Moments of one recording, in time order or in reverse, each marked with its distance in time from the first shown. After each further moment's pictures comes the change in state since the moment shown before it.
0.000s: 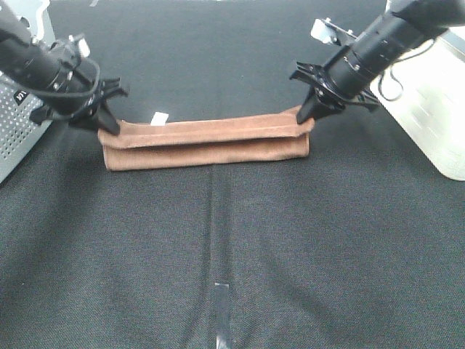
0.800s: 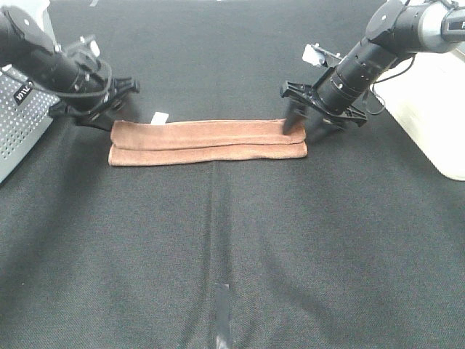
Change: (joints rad) left arm 0.000 0.148 -0.159 -0.016 -0.069 -0.007; right arm 0.000 0.165 -0.143 -0.039 0.038 0.067
